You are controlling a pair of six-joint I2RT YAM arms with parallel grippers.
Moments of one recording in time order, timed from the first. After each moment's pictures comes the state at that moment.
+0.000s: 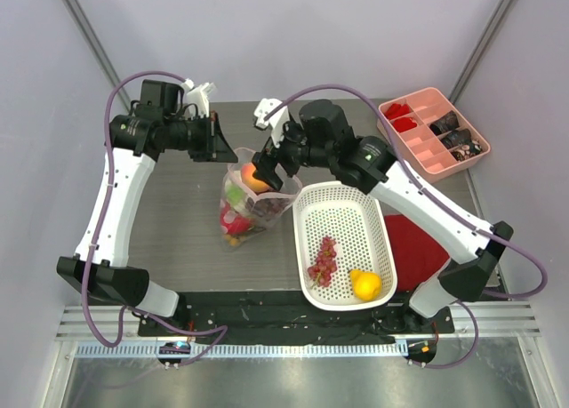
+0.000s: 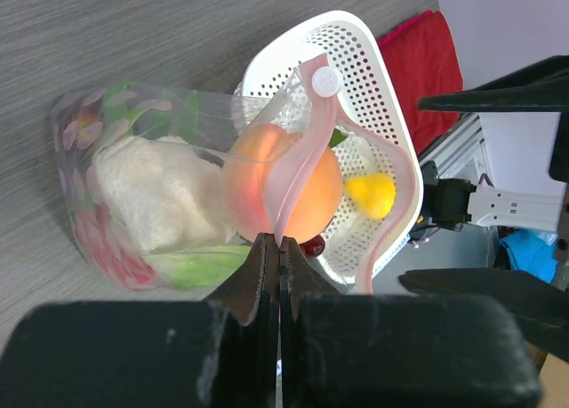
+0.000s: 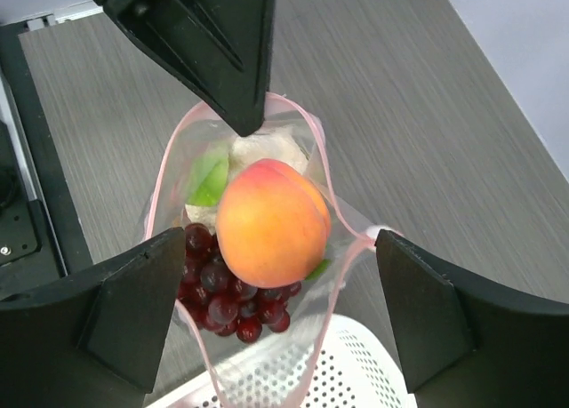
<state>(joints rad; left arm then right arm) -0.21 1.47 1.80 -1.15 0.63 -0.21 0.87 1.56 1.77 -0.61 -0.20 -0.23</state>
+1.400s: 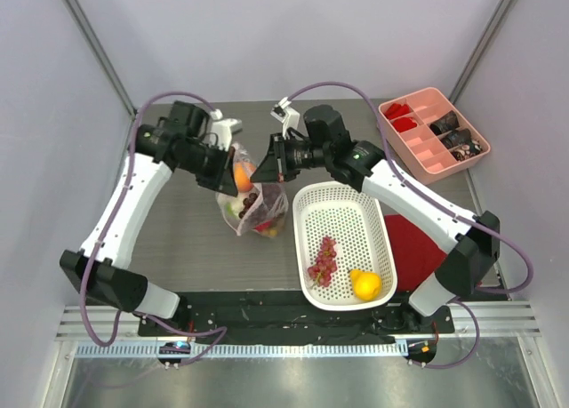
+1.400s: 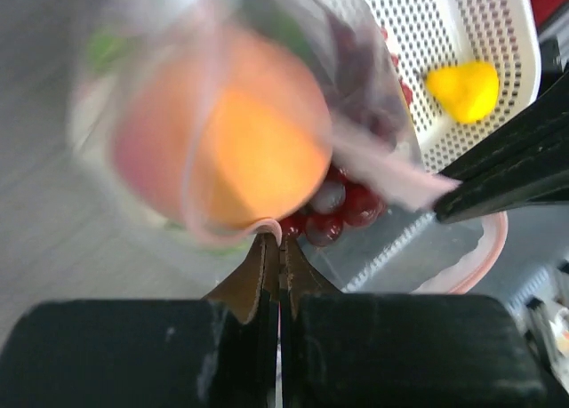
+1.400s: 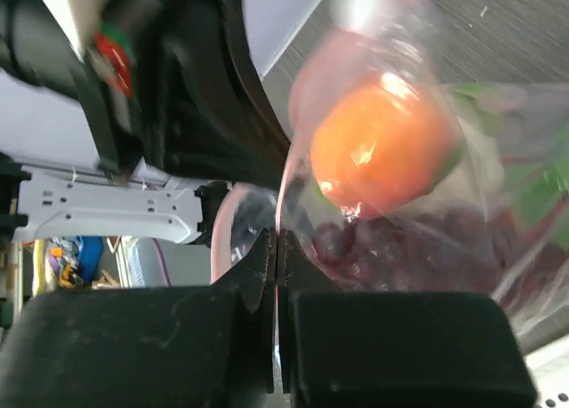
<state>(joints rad) -0.31 1.44 1.70 -1.29 0.48 0.04 0.75 1.57 1.56 -0.38 -0.57 0.55</state>
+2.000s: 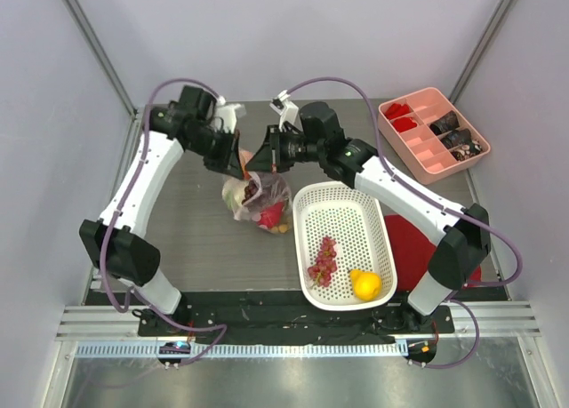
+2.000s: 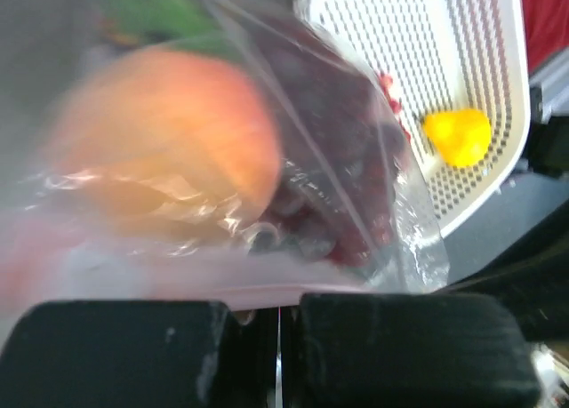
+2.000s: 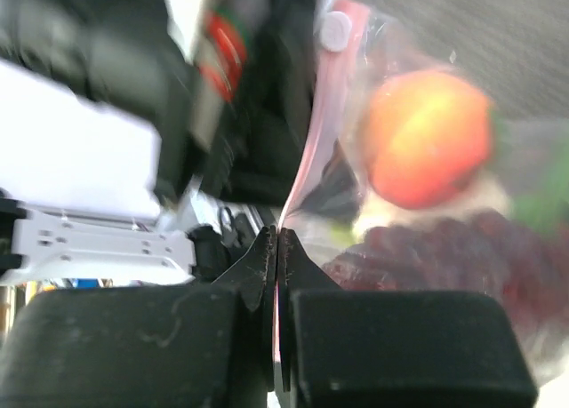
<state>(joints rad) -0.32 1.61 1.71 -1.21 0.52 -0.04 0.75 1.64 1.55 -0.26 -0.50 0.60</state>
